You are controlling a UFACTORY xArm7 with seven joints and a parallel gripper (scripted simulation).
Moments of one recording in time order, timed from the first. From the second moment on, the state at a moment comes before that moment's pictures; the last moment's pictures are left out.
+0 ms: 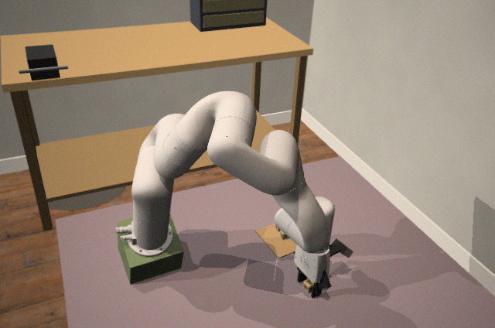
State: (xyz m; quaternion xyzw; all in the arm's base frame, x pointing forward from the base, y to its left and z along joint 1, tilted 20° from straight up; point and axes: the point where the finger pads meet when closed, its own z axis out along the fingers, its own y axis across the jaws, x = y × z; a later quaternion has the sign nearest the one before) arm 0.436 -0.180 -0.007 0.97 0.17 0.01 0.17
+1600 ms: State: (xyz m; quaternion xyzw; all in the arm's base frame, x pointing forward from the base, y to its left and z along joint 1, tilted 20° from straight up) arm 0.436 -0.180 -0.007 0.97 0.17 0.01 0.17
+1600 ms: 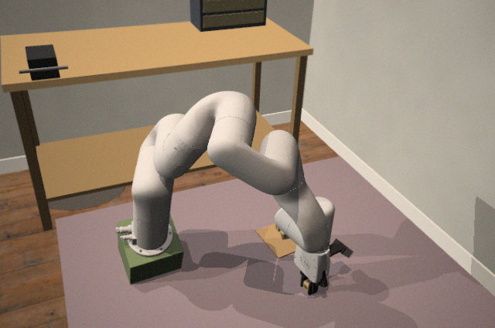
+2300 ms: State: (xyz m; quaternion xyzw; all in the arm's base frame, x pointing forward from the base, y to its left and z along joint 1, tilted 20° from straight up) arm 0.434 -0.174 0.011 0.97 0.17 0.01 0.17
